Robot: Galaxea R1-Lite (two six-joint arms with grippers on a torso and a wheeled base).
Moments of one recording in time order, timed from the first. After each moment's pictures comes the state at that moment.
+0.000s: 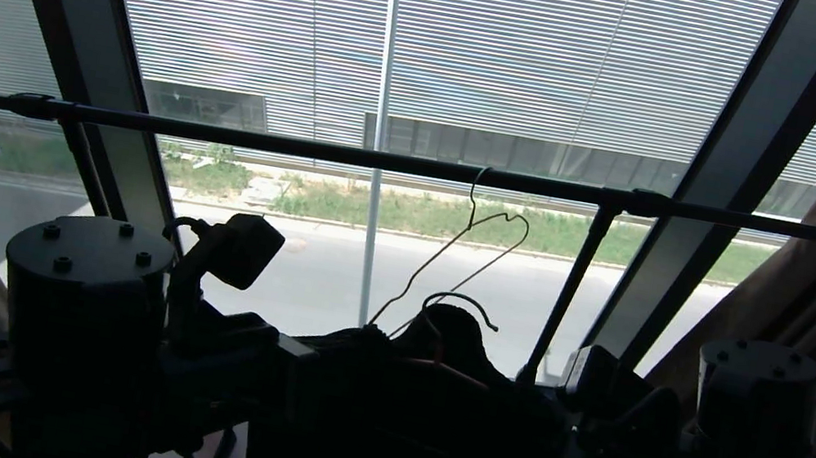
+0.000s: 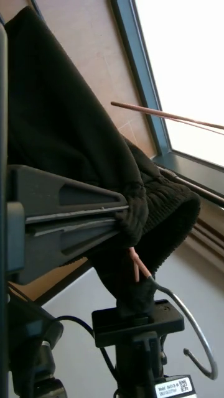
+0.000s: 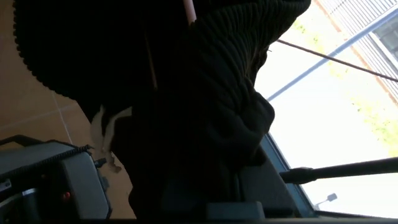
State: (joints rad) left arm -0.74 1.57 -0.53 -0.77 -0.07 -0.37; right arm 0.57 1.67 -0.48 -0.71 0.32 -0.43
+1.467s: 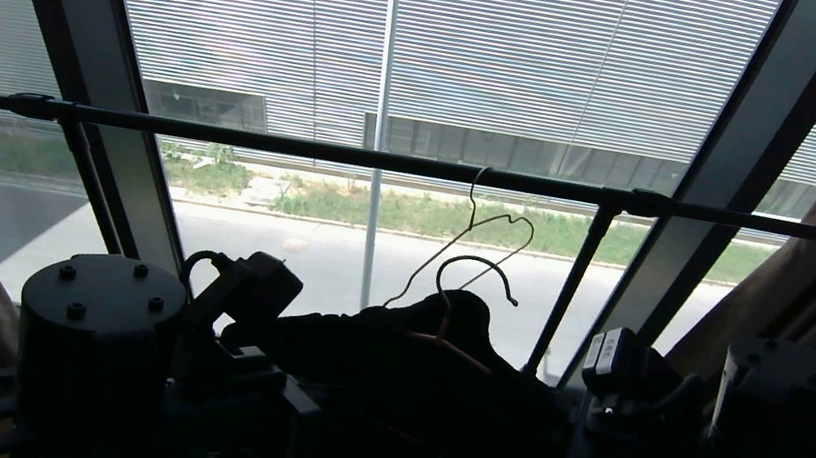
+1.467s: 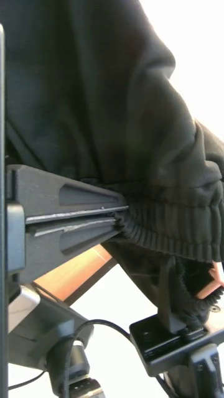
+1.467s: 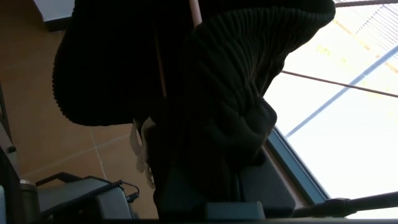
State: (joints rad) left arm -0.79 1.58 -0.48 -0.78 -0.11 -0.31; right arm 0.59 1.66 -0.45 -0.85 0.41 -0.26
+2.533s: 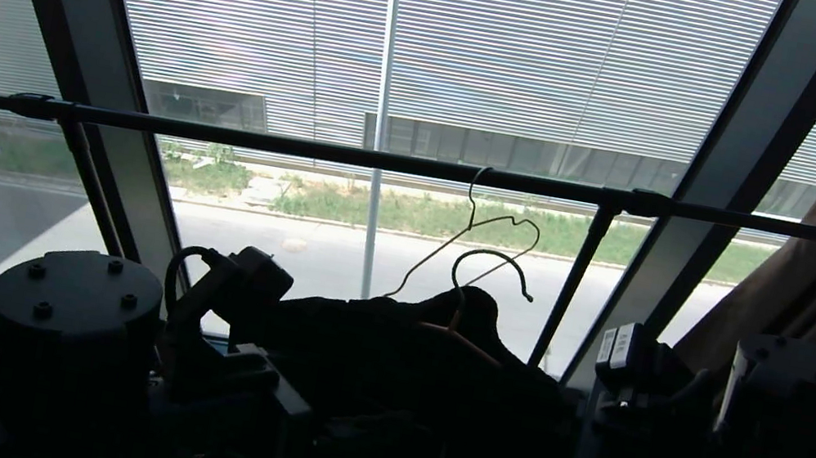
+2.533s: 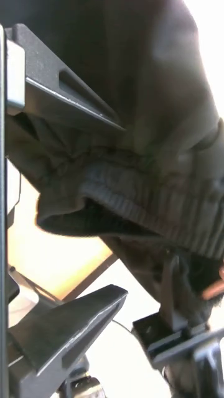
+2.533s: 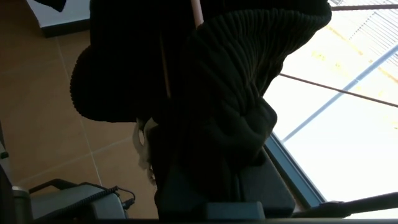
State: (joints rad) left arm -0.78 1.56 -0.45 -0.83 -0.15 -0.31; right arm 0.54 1.67 -0.45 -0.88 0.48 -0.26
